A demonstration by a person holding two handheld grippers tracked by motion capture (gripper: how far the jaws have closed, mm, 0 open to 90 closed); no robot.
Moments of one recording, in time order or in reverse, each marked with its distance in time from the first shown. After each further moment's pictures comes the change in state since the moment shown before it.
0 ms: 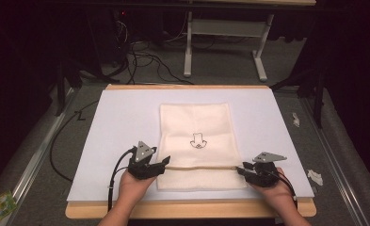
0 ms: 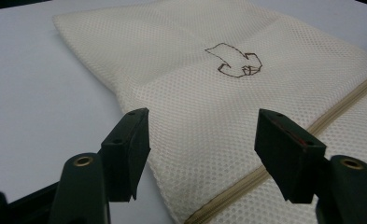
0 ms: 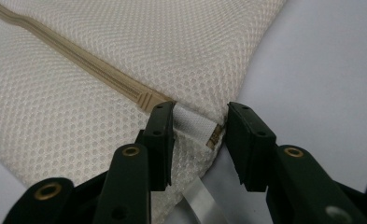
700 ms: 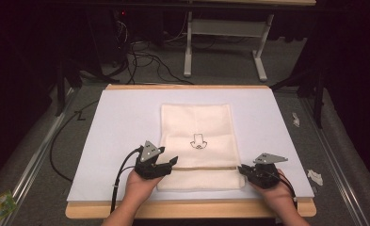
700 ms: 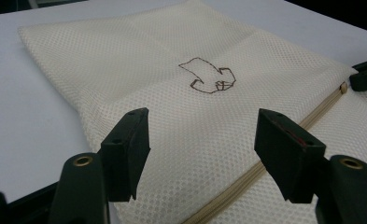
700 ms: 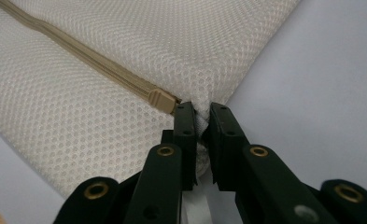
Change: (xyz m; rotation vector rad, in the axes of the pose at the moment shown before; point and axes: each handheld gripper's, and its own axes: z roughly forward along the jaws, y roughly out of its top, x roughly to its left) left arm -0.012 0.006 0.007 -0.033 -0.066 0.011; right arm 0.001 -0.001 -0.004 -0.023 0.031 -0.008
